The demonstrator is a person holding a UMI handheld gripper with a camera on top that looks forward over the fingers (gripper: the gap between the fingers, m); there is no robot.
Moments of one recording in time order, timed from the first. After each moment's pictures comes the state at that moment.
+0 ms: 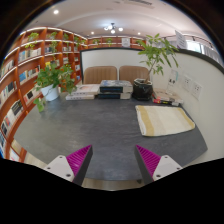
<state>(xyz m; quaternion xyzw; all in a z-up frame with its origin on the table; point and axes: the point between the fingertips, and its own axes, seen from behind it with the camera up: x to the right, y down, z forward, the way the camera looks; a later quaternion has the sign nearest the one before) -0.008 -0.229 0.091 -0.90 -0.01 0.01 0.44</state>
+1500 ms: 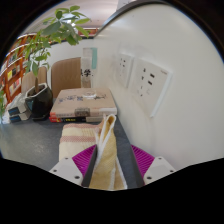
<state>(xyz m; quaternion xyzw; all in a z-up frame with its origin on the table) 0.477 0.007 0.031 -0.91 0.10 -0.10 0.40</state>
